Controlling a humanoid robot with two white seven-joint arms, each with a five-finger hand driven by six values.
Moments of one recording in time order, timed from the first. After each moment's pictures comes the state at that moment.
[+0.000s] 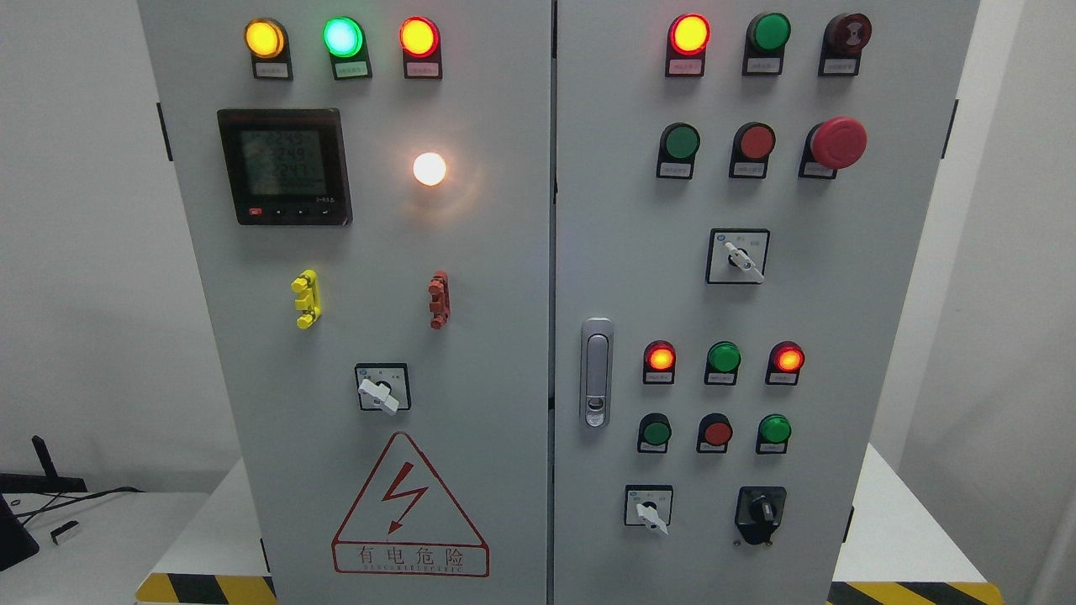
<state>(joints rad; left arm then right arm) -0.04 -0.09 0.08 0.06 0.00 -0.16 0.06 0.17 0.03 -0.15 -0.25 0.06 0.06 -0.04</state>
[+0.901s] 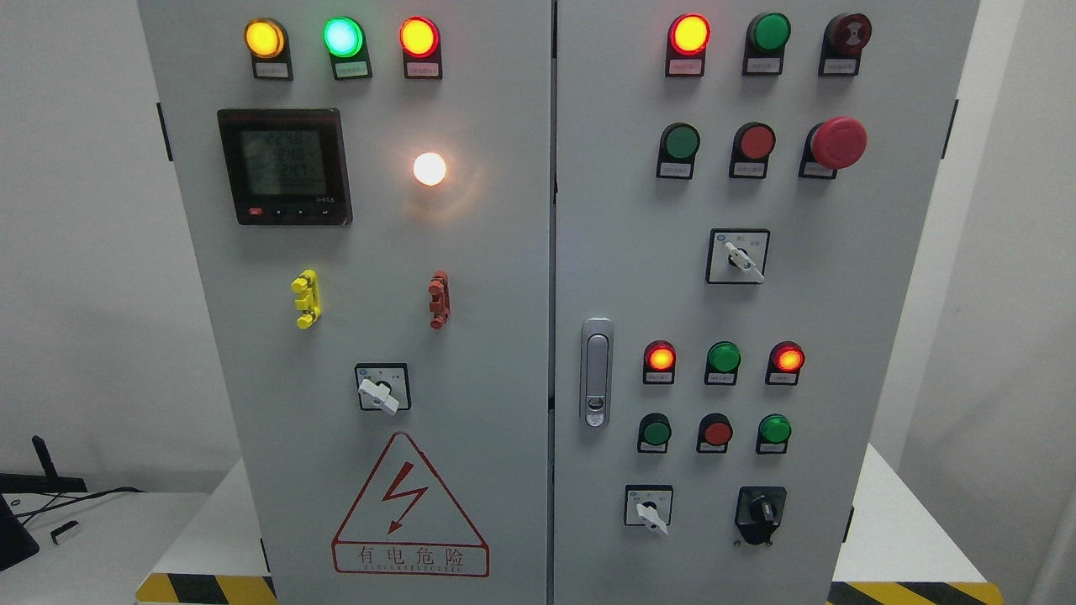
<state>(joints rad) -0.04 -0.09 0.08 0.06 0.00 -0.16 0.06 0.16 0.04 -0.15 -0.25 0.07 0.06 -0.04</state>
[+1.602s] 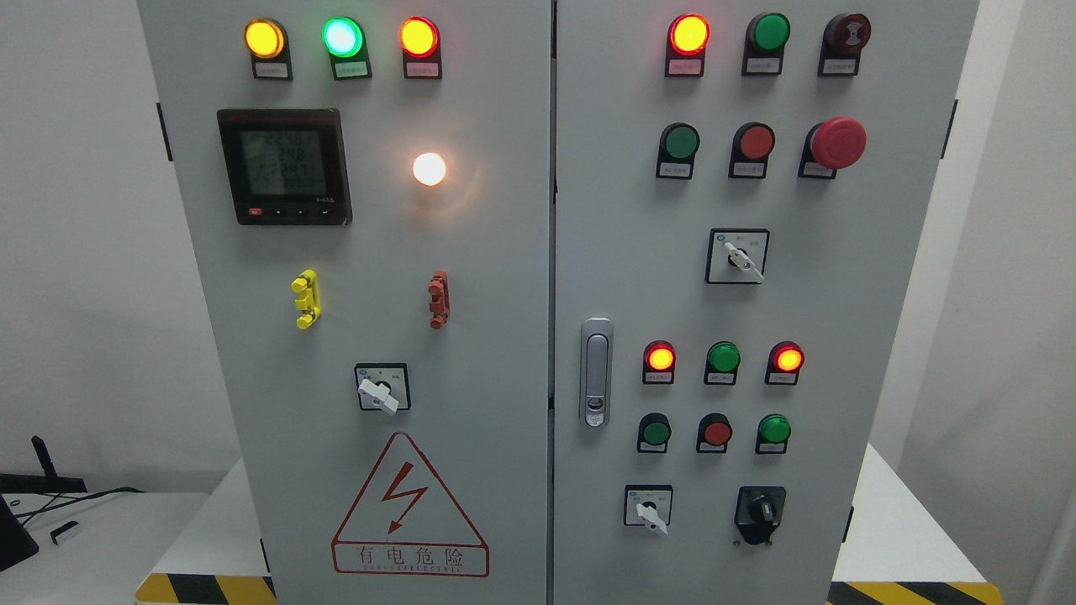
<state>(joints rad) -0.04 -0.09 0.08 0.06 0.00 -0.16 0.06 0.25 0.03 -0.14 -0.37 0.07 0.05 -0.03</state>
